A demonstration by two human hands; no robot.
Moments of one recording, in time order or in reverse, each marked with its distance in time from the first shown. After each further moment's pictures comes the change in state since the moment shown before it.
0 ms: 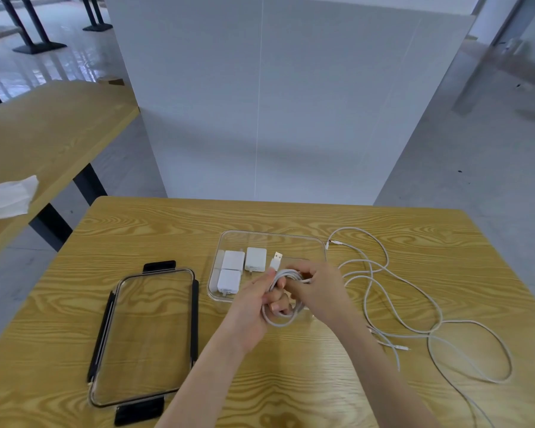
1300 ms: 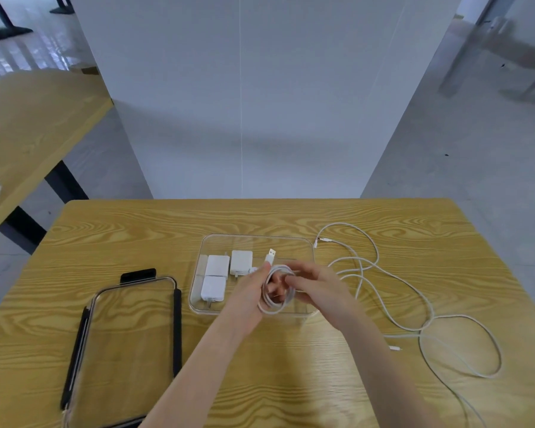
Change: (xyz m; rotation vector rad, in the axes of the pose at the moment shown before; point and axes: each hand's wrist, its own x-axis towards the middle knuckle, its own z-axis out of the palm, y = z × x) left_hand 0.063 -0.004 0.004 0.063 0.163 -0.134; right_hand 0.026 0.036 -0.017 0.584 -0.103 0.360
